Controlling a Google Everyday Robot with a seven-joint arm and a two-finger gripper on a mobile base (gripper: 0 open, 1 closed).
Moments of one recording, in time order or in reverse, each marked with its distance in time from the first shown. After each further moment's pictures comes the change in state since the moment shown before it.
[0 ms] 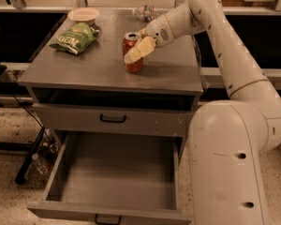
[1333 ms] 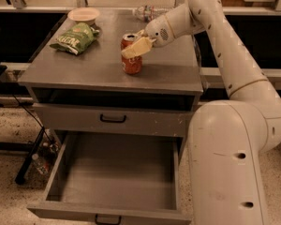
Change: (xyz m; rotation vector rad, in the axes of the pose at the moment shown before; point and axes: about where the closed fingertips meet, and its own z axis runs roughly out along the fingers) arm 0.000 0.000 0.000 0.000 0.000 0.000
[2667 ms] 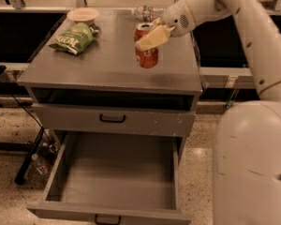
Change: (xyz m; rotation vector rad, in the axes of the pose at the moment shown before) arm -0.018 0.049 -0.059 0.031 0.040 -0.005
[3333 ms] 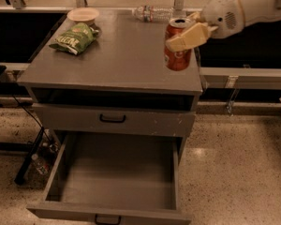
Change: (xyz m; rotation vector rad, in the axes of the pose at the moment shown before) arm 0.006 0.081 -0.082 0.153 -0.030 -0.001
